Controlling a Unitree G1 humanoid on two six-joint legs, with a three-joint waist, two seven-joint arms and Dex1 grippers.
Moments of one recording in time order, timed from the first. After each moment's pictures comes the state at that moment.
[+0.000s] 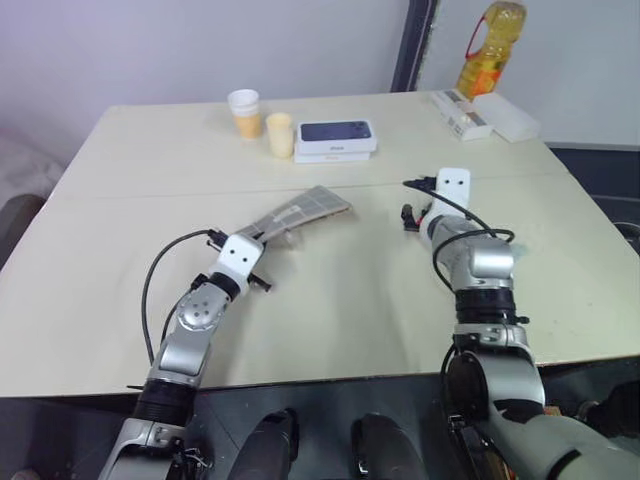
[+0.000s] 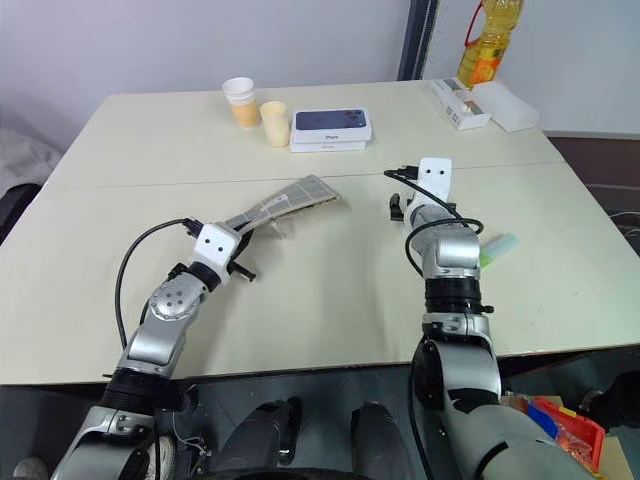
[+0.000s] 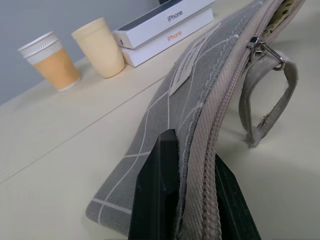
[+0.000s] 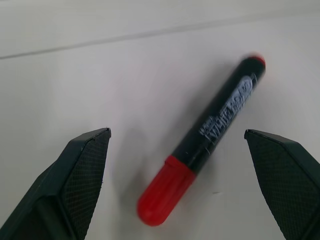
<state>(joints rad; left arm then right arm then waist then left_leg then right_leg) -0.29 0.30 -0.06 0.12 0.08 -0.05 -0.30 -0.86 -0.15 -0.30 0.45 0.09 0.79 -0.18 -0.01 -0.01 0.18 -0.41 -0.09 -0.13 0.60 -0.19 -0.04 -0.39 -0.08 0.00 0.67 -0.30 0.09</state>
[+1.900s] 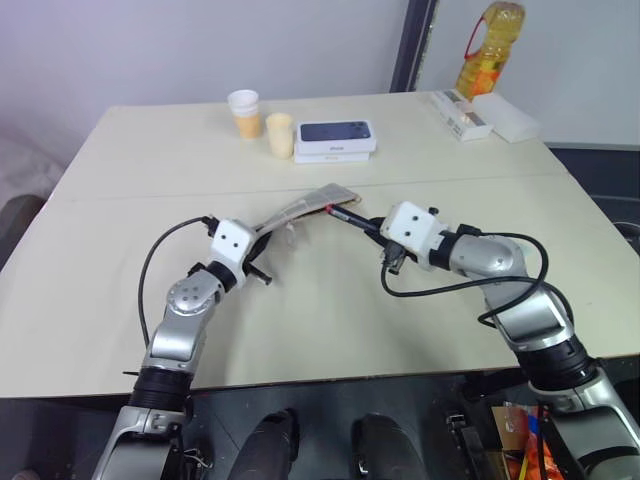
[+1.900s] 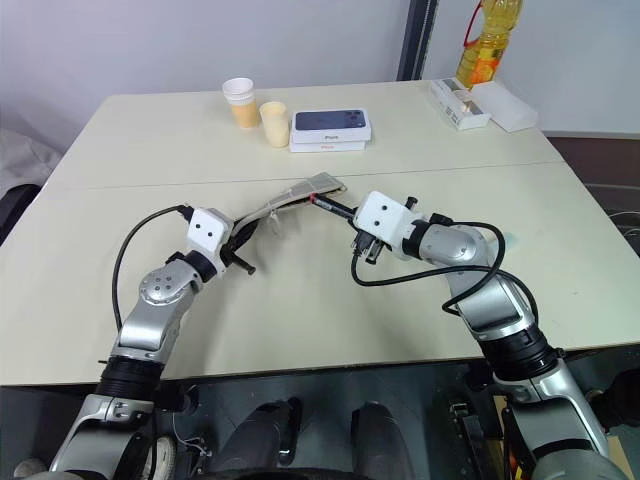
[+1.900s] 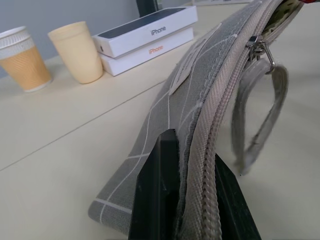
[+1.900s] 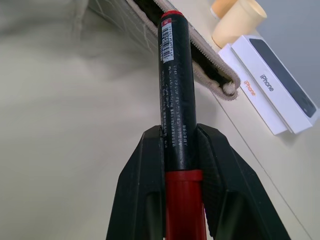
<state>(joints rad) -0.35 0.31 -0.02 0.12 -0.07 0.05 -0.46 -0.51 -0.62 0.22 -0.19 -0.06 0.38 0.70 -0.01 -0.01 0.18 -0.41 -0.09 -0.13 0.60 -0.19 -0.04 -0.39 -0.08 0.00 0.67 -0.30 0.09</state>
